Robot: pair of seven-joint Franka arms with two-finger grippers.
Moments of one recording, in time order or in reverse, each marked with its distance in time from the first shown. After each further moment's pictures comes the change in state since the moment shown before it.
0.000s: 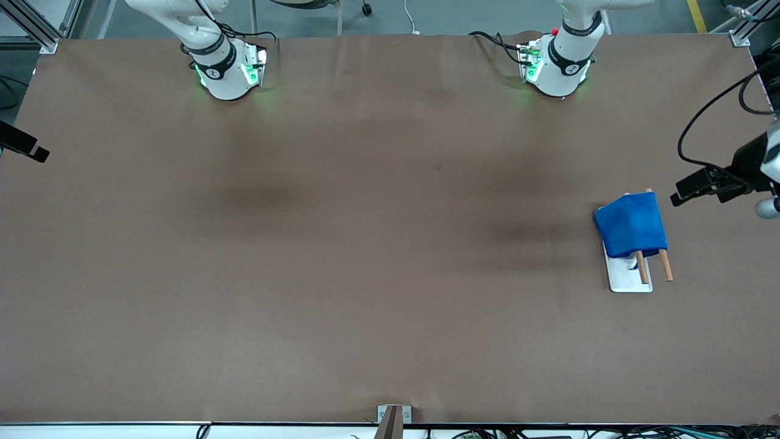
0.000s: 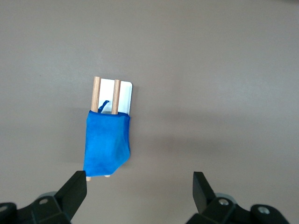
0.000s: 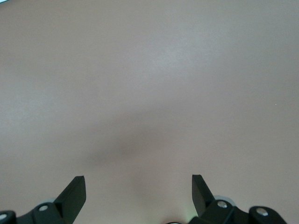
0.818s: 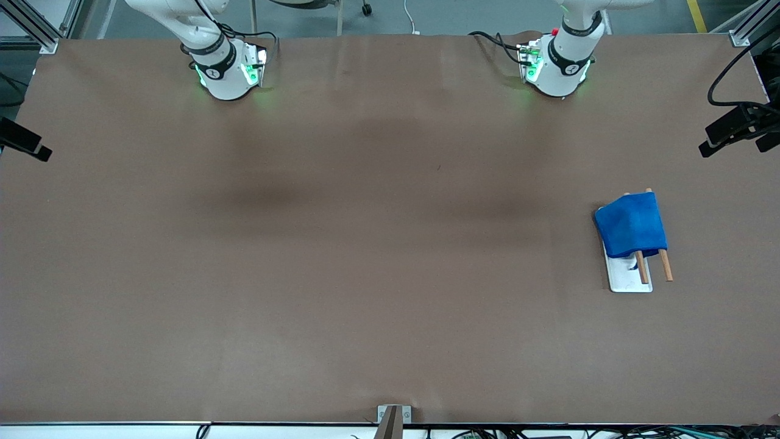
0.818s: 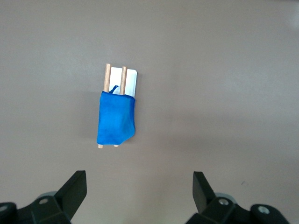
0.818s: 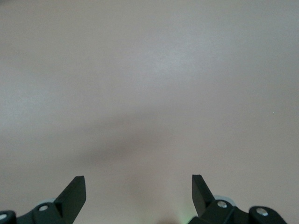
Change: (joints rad) left arm 0.010 -0.003 -0.019 0.240 0.029 -0.283 -0.020; right arm -0.012 0.000 0.060 0.012 -0.022 -0.001 -0.019
